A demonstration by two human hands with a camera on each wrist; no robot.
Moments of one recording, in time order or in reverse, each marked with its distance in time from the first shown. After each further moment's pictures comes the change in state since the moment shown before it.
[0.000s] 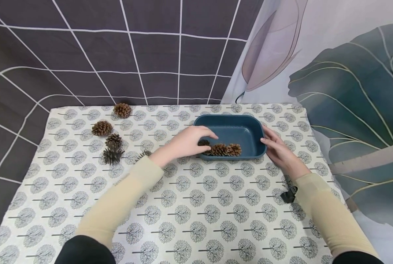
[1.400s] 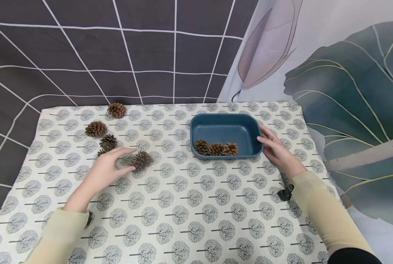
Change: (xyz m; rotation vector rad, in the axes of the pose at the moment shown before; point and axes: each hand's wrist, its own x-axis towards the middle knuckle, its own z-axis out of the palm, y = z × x) left_hand -0.201 -0.070 -0.017 -0.020 0.278 -0.415; right_hand 0.000 -0.001 -0.001 -0.004 0.009 0.022
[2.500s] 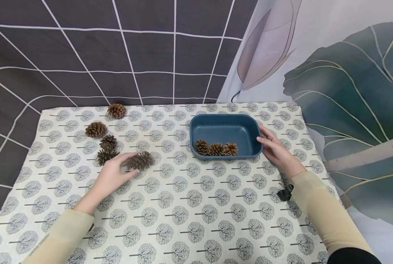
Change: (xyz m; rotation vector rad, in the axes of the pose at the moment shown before) left_hand -0.002 -0.011 0.032 -0.091 0.042 -0.078; right_hand 0.000 -0.002 0.000 -0.028 -0.003 0.005
